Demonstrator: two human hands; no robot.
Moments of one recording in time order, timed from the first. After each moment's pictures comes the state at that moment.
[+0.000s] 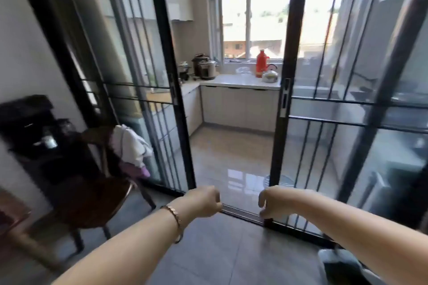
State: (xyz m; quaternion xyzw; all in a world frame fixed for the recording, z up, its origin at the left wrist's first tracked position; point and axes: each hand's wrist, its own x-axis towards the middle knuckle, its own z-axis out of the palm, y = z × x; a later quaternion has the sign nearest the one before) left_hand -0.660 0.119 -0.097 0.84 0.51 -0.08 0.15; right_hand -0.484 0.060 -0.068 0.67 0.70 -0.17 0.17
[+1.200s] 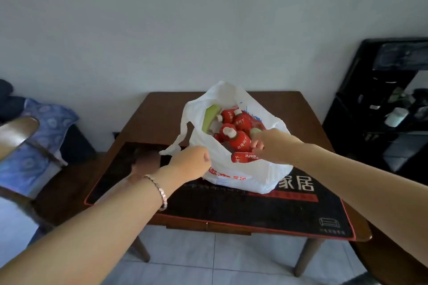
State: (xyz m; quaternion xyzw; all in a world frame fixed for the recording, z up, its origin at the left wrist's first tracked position) left_hand -1.654 0.085 -0.142 0.30 0.94 0.09 0.15; right_hand -1.564 0.277 -0.108 0.10 0.98 -0.11 0.09
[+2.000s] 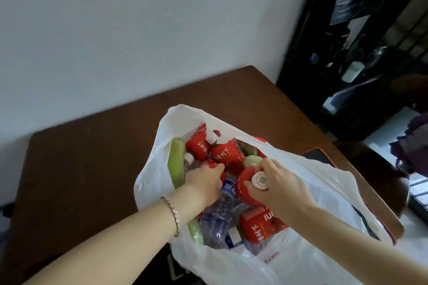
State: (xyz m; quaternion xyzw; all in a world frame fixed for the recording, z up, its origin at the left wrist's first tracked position) left_hand -1.879 0.252 -0.237 0.56 0.80 -0.08 0.21; right_hand -1.723 0.313 -0.196 0.43 0.87 -0.24 0.00
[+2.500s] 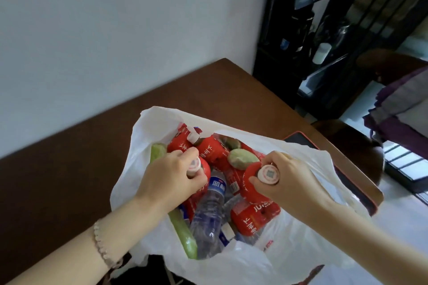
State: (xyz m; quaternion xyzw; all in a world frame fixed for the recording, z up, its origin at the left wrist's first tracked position) left_hand -1.900 0.228 -0.185 0.64 0.74 0.16 0.05; right_hand -1.694 0.310 -0.171 0.51 0.79 -0.32 -0.06
